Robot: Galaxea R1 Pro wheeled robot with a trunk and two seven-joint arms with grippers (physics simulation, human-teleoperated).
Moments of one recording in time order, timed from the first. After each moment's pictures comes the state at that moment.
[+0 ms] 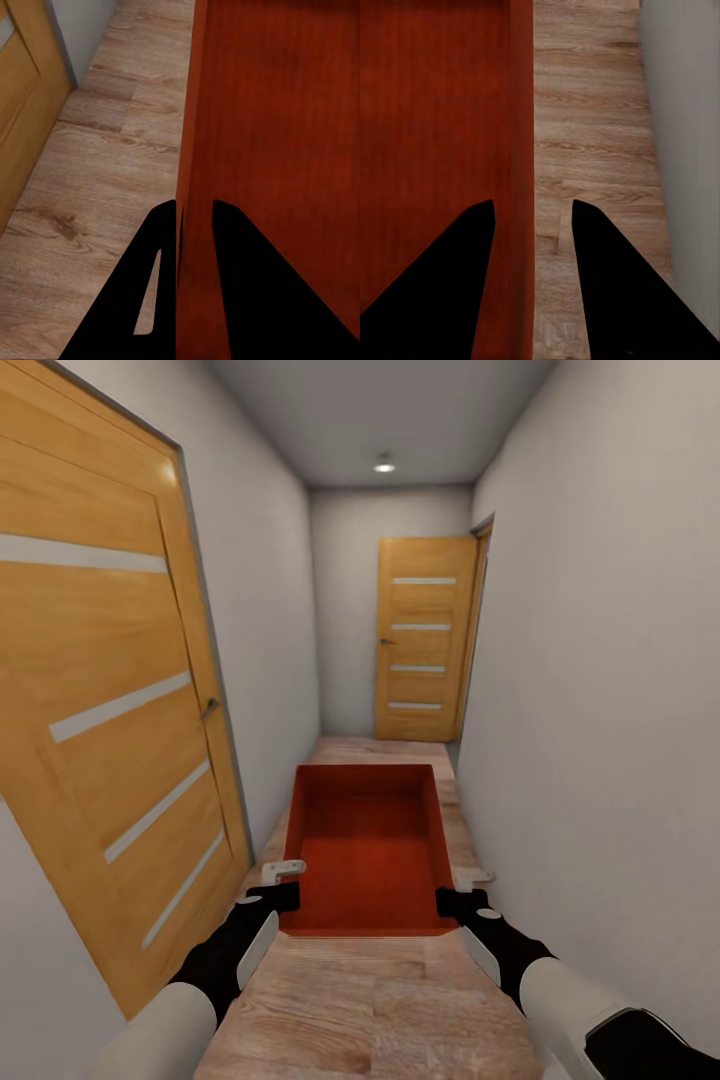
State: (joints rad) left arm -0.65 -0.09 -0.17 -0.64 0.25 0.30 0.24; right arm -0.79 0.01 0.40 -0.23 -0.39 -0.04 -0.11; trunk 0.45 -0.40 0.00
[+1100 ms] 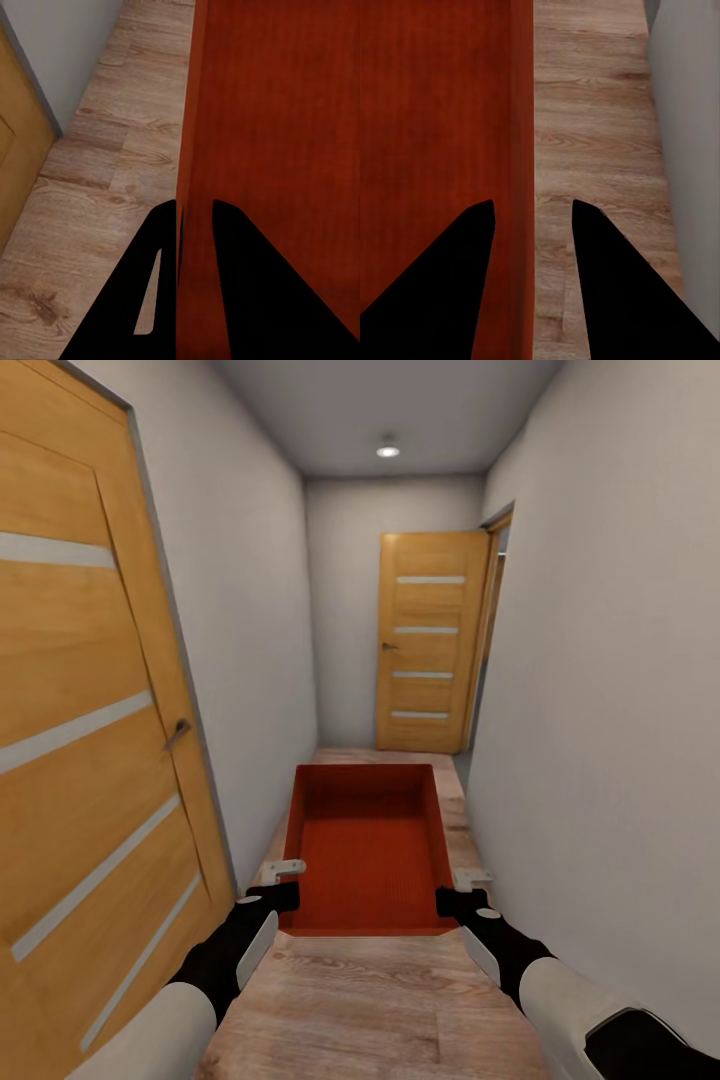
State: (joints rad) left arm -0.65 -0.09 -0.17 -0.64 0.25 0.30 0.24; right arm -0.79 0.01 0.40 -0.24 -0.38 -0.04 -0.11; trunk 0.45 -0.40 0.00
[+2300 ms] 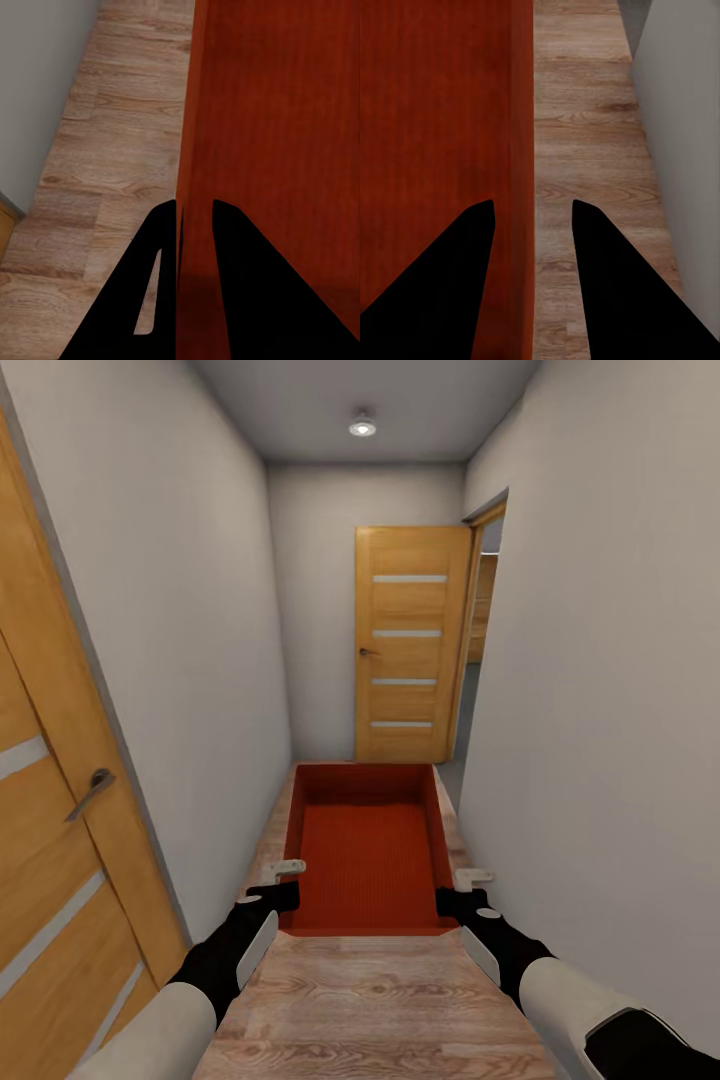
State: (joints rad) left arm -0.65 -0.09 -0.17 -0.64 0.25 0.30 0.24; right arm -0.79 0.01 0.40 -0.24 -0.38 -0.04 -0.11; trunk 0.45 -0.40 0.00
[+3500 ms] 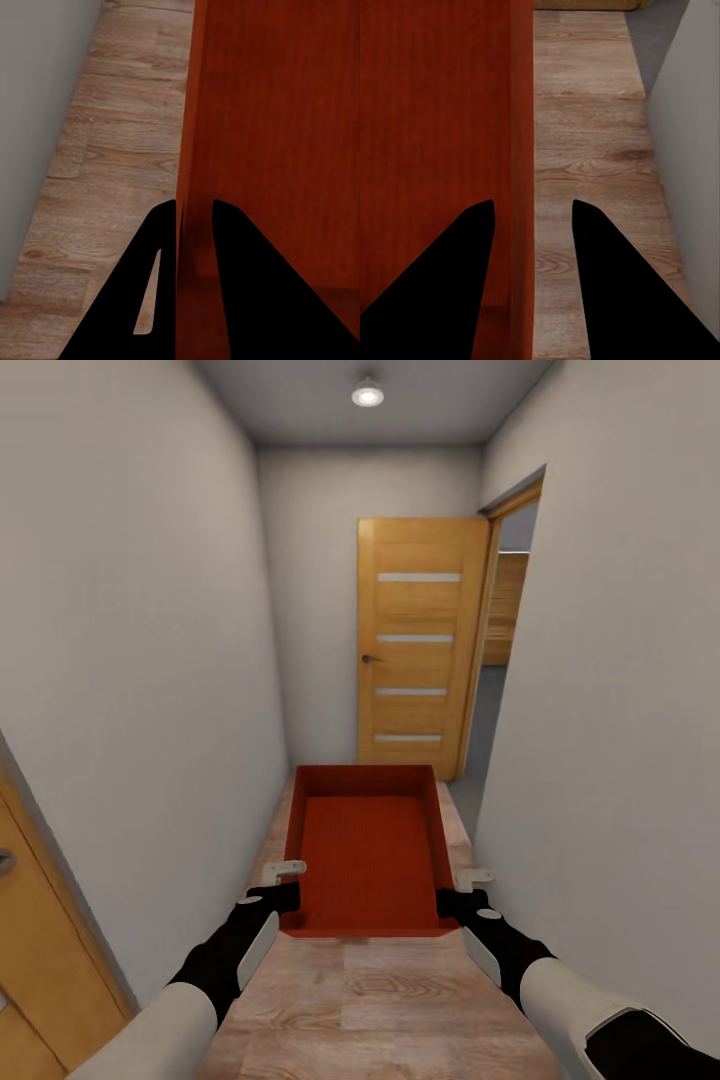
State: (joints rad) left arm -0.65 -0.09 -0.17 -0.63 0.25 0.30 0.24; right arm -0.79 0.01 0.41 -0.23 -0.39 -0.04 -0.11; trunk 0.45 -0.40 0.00
